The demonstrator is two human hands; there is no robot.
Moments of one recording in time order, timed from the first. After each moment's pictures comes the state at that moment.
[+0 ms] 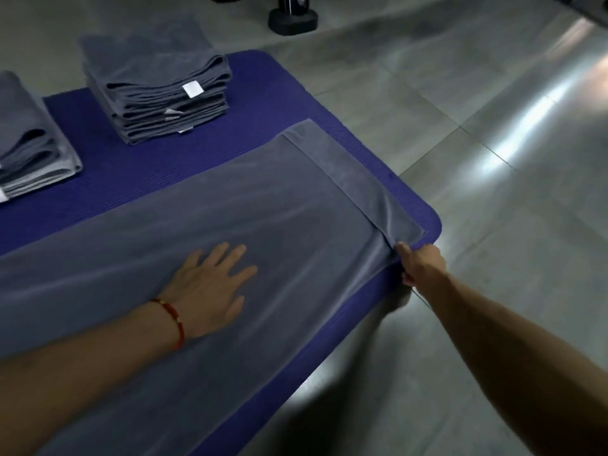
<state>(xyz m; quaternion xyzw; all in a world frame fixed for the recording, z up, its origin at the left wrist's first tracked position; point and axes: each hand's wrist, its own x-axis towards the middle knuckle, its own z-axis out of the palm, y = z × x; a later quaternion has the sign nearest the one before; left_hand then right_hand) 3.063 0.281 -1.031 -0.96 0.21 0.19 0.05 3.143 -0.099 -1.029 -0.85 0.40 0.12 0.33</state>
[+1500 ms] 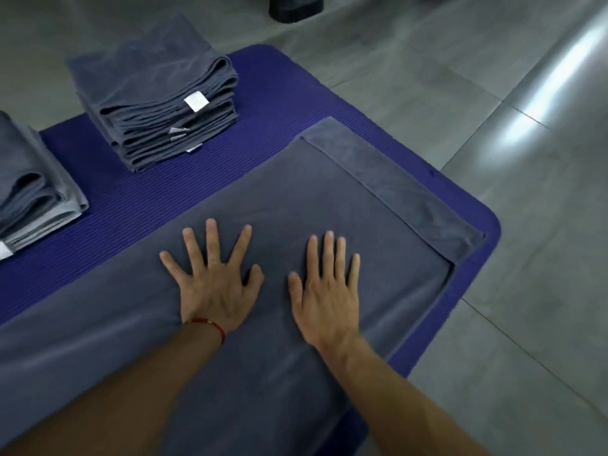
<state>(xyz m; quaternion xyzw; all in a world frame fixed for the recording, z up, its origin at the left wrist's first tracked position) 3.132 0.303 -1.103 -1.00 -0.05 0.06 0.00 3.110 0.126 -1.103 -1.00 0.00 0.04 0.09</state>
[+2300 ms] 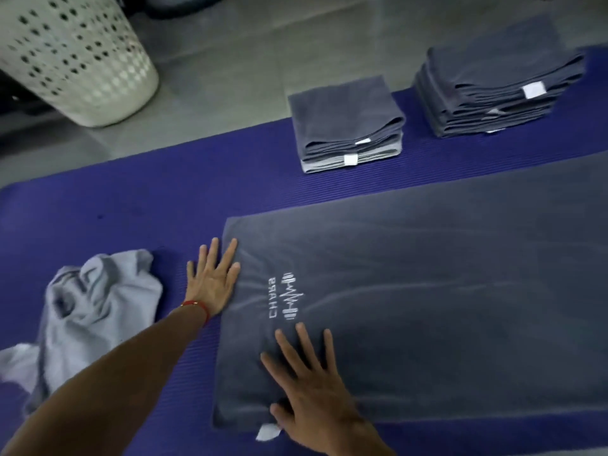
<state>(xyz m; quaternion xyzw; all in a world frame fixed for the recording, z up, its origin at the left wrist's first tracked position) 2.789 0.669 -1.087 -0.91 -0.38 0.12 -0.10 2.804 0.363 -1.081 -0.79 -0.57 0.19 0.12</state>
